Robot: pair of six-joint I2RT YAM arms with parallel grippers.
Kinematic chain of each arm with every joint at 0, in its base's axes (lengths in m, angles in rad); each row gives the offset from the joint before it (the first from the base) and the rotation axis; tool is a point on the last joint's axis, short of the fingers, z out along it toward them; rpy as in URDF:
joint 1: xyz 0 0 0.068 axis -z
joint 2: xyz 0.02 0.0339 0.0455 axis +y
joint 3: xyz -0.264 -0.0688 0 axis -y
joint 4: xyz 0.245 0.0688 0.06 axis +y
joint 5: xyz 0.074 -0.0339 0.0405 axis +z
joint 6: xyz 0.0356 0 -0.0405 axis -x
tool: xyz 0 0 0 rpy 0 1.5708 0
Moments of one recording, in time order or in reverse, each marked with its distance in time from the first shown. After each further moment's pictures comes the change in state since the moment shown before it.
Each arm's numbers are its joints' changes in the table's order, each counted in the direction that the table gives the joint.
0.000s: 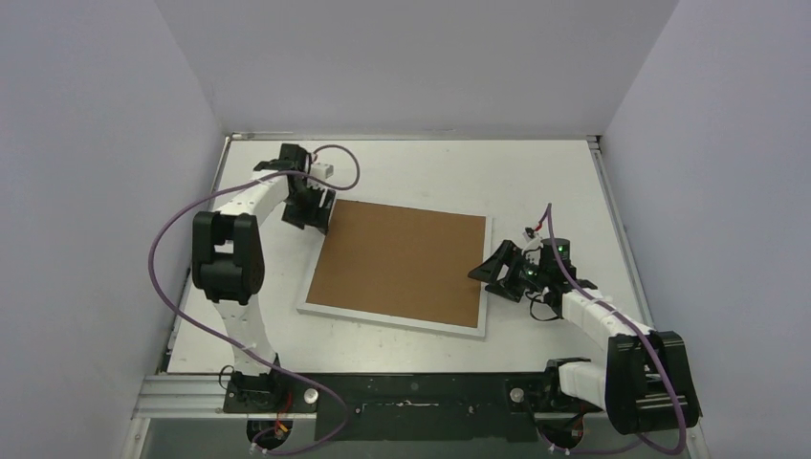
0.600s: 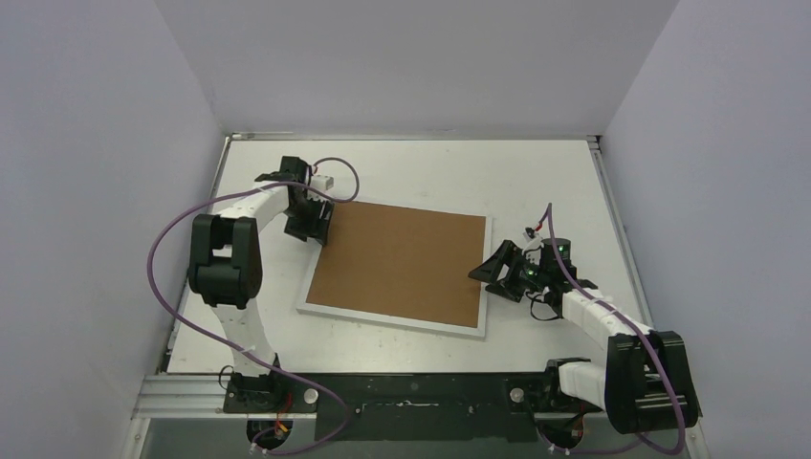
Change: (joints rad) left arm -0.051 -0.032 -0.200 -0.088 0.014 0.008; right arm 0.006 0.000 0.004 0.013 0.008 0.010
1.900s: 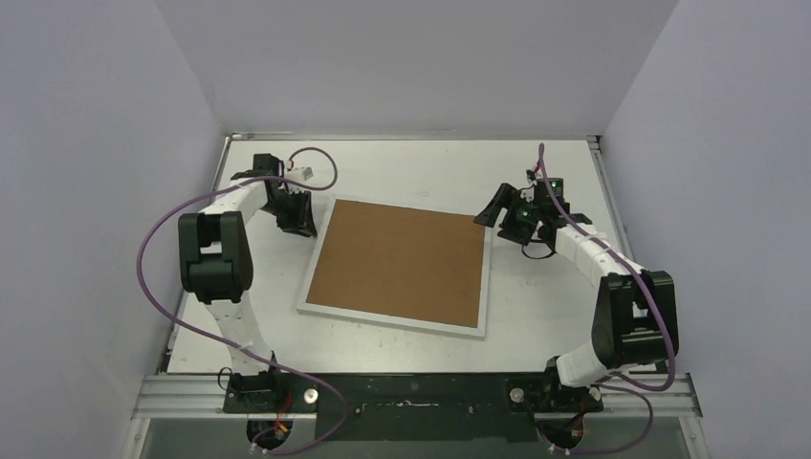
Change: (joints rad) left arm -0.138 0.021 0.026 0.002 -0.267 0.049; right arm -0.016 0.295 0.521 0.210 -0.257 0.125
